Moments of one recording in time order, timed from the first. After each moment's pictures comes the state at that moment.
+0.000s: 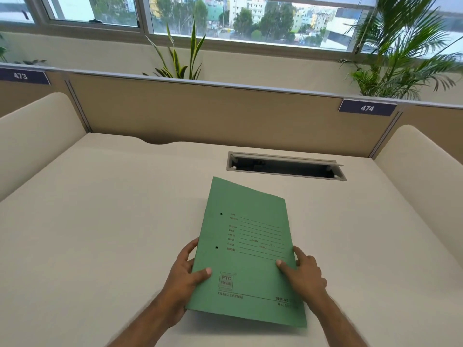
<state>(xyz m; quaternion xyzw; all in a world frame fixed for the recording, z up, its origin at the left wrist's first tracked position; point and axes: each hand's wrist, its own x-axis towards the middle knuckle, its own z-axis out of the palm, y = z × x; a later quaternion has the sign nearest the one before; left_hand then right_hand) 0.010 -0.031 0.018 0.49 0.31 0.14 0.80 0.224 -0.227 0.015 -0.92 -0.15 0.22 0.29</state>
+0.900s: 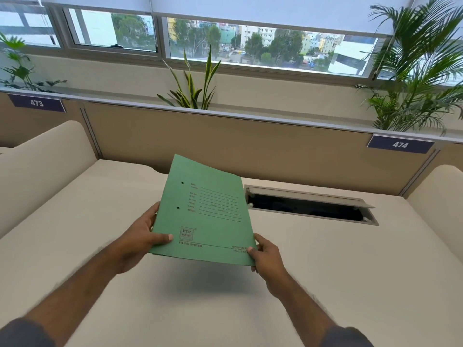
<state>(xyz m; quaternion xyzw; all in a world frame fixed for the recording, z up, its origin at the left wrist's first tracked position) 0.042 0.198 0.115 0.65 0.27 0.15 0.69 0.257 -0.020 0.061 -0.75 -0.18 0.32 0.55</state>
